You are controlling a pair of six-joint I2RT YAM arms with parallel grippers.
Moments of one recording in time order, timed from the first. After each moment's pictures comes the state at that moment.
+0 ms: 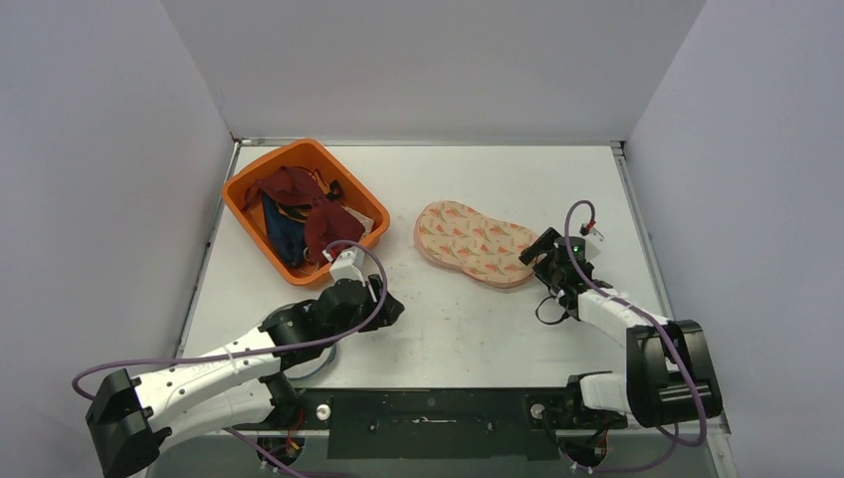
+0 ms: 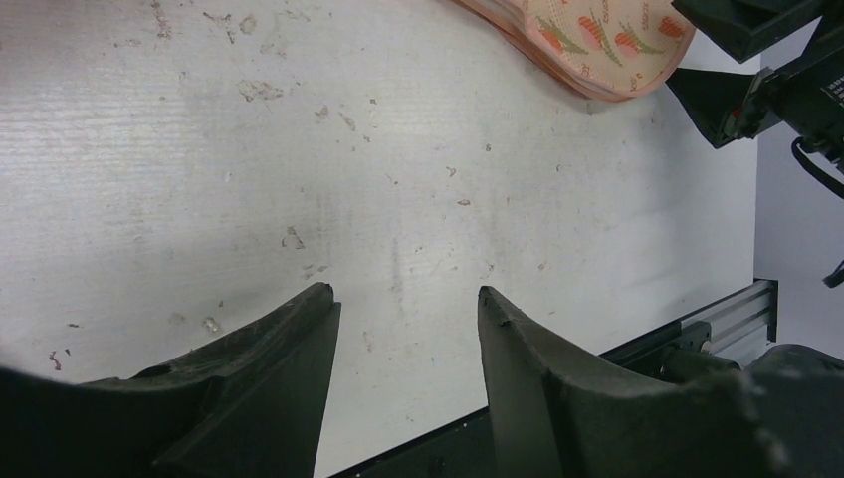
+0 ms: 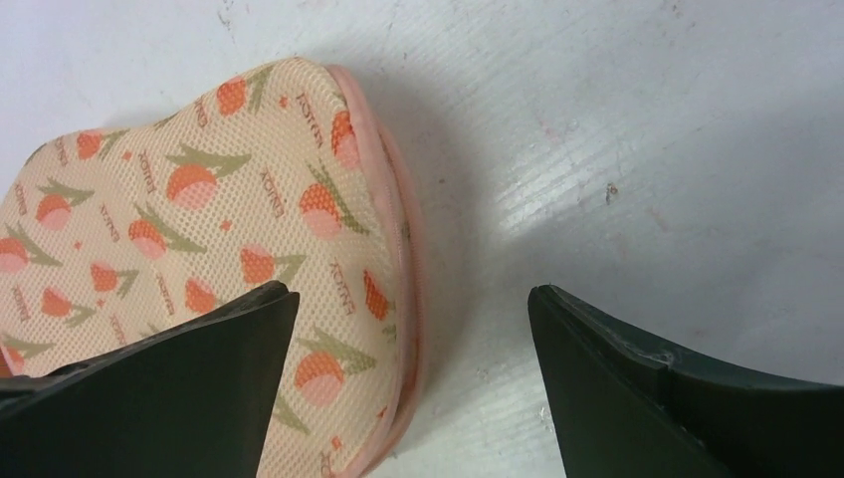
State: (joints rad) left arm -0.96 0.89 0.55 -0.29 -0.30 -0.99; right arm 0.14 1.30 0.46 0.15 0.15 0.80
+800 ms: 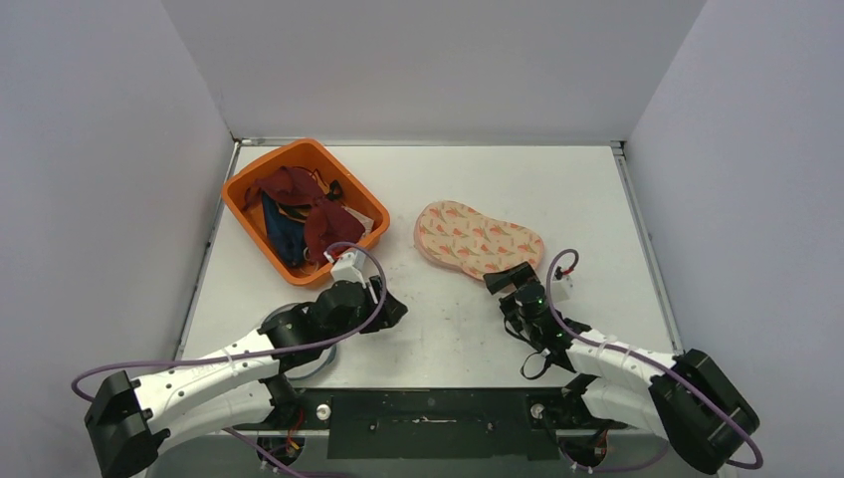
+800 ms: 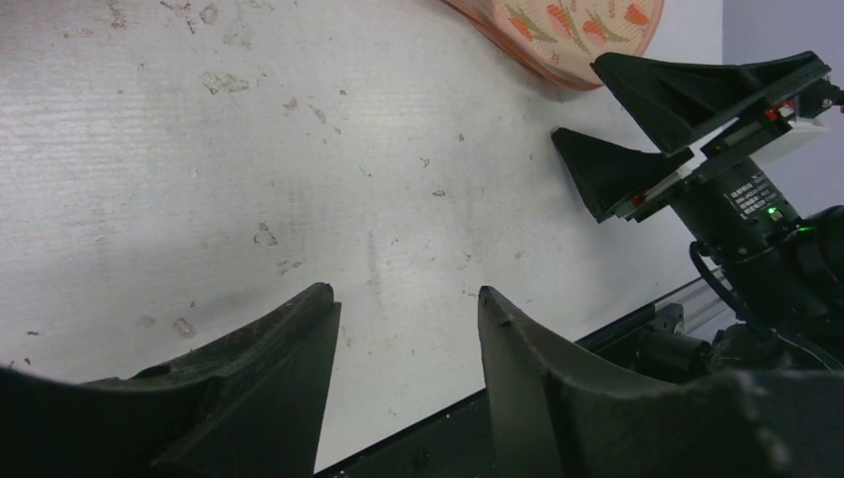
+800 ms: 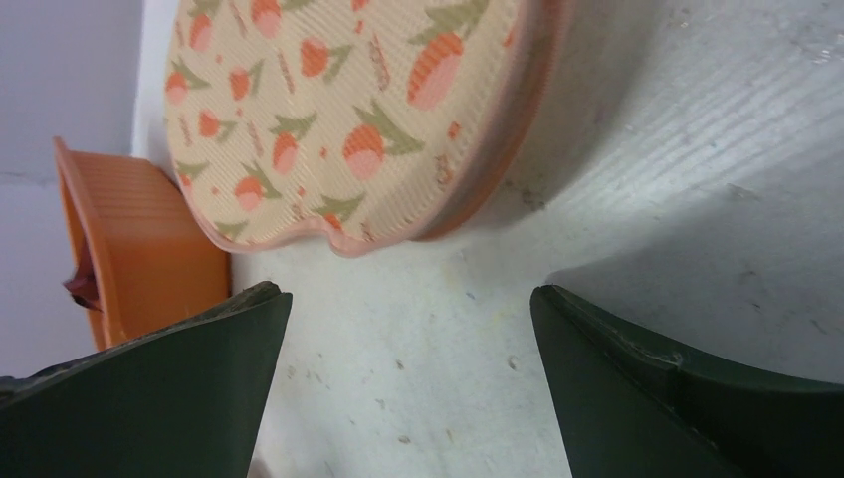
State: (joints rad) left arm -0.96 0.88 0.52 -0.24 -0.25 -0.99; right arm 0.62 1.02 0.20 0.22 0.35 1.35
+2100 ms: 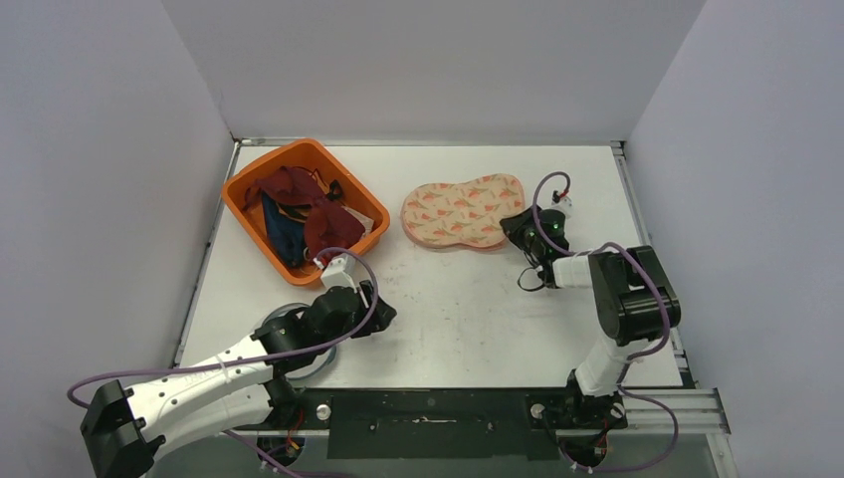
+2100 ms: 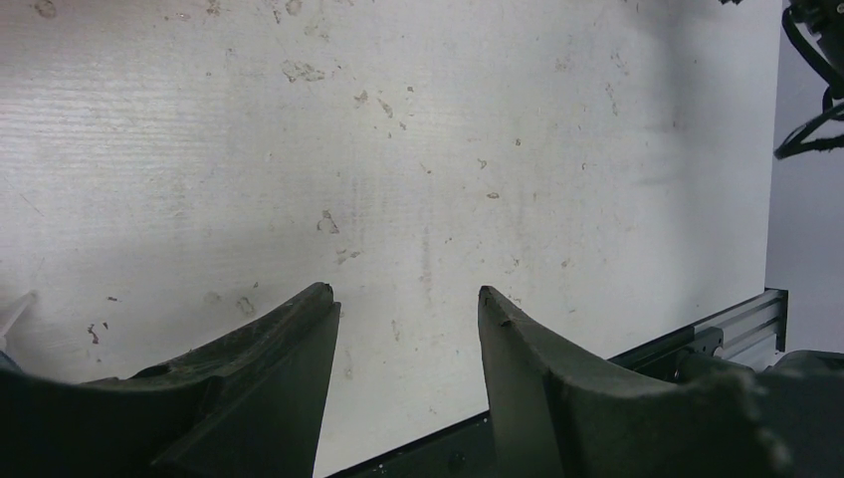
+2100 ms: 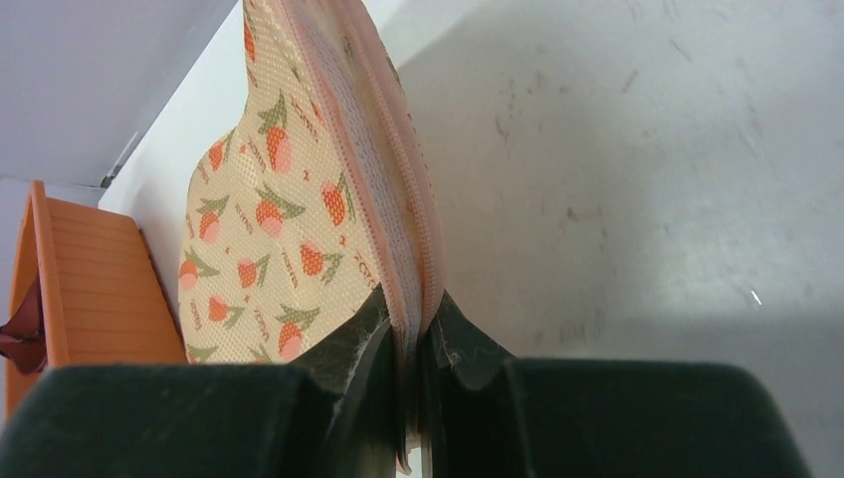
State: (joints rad) left arm -0.95 0.81 0.48 -0.31 -0.31 -1.01; right arm 0.18 1.69 0.62 0.65 -0.04 0.84
